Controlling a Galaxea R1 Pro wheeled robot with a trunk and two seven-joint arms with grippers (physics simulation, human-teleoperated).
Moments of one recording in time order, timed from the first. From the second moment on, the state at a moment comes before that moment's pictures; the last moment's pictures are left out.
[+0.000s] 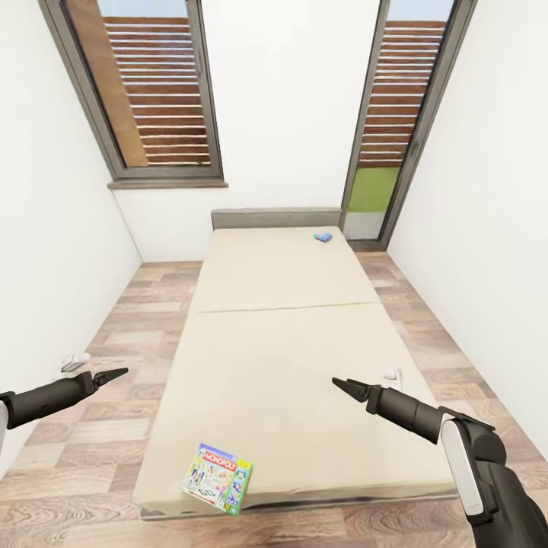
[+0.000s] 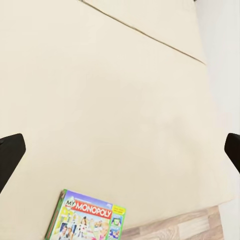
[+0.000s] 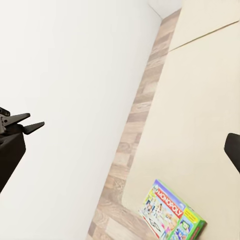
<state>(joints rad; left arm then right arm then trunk) -0.55 0.34 0.57 -1.10 -0.04 0.88 -1.04 -0.34 -0.06 -0.25 -1.46 -0.28 0.82 0.95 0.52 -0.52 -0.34</state>
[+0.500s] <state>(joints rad) -0.55 0.34 0.57 -1.10 -0.04 0.88 -1.05 -0.34 -0.05 -0.25 -1.46 -0.28 0.82 0.94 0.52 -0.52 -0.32</state>
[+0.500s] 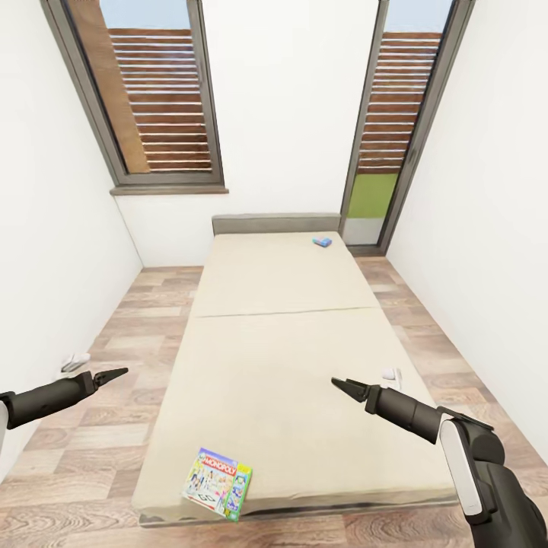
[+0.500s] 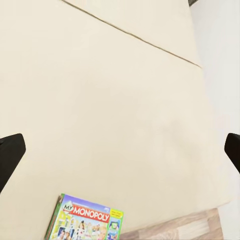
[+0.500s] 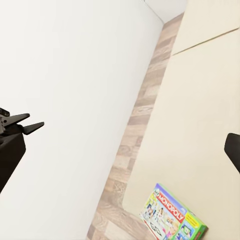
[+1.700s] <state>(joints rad) -0.55 0.34 0.57 -1.10 -0.04 0.88 -1.05 -0.34 -0.06 -0.25 -1.46 -0.28 0.82 0.94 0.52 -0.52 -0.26</state>
